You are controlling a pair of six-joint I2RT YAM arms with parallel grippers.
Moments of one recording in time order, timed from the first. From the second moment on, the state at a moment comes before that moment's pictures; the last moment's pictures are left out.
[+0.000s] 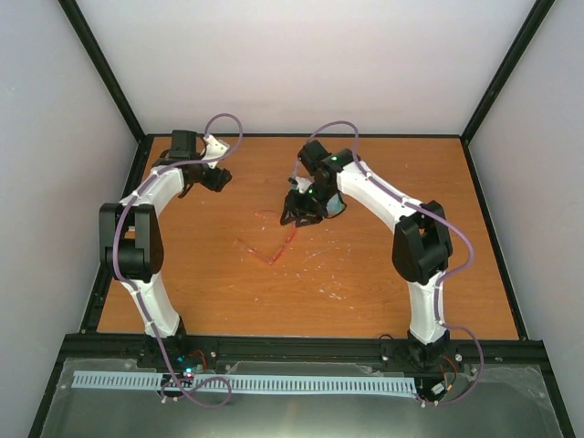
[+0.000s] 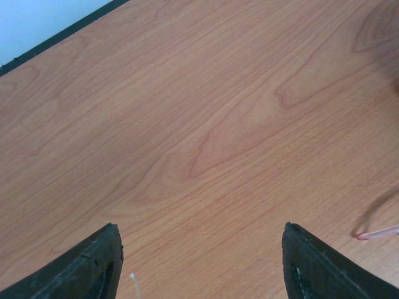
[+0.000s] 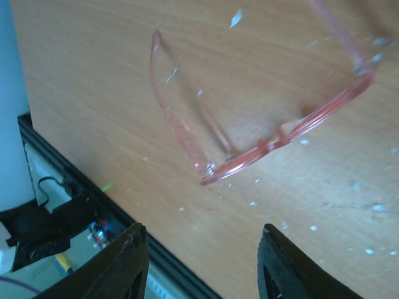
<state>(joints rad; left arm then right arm) -0.04 1.86 1.41 -0.43 0.30 0.47 0.59 2.01 1.77 -1.06 -0.58 0.39</state>
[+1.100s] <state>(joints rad) 0.09 1.86 1.28 -0.25 0.31 0.49 0.66 2.37 2.02 -1.26 -0.62 0.63</state>
